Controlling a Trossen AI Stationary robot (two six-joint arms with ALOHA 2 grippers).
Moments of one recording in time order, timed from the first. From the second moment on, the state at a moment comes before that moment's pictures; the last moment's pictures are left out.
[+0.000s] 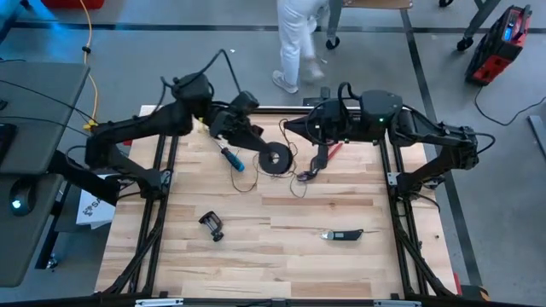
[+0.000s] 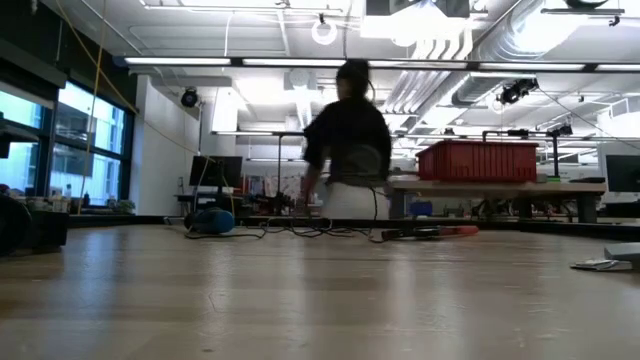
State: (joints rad) left arm 0.20 1.45 1.57 0.08 0.80 -1.20; right arm 0.03 1.43 1.75 -0.36 0.09 -0.03
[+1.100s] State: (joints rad) left arm 0.38 1.43 1.57 0.55 0.77 -1.18; right arm 0.03 1.54 1.75 -0.18 -0.05 0.10
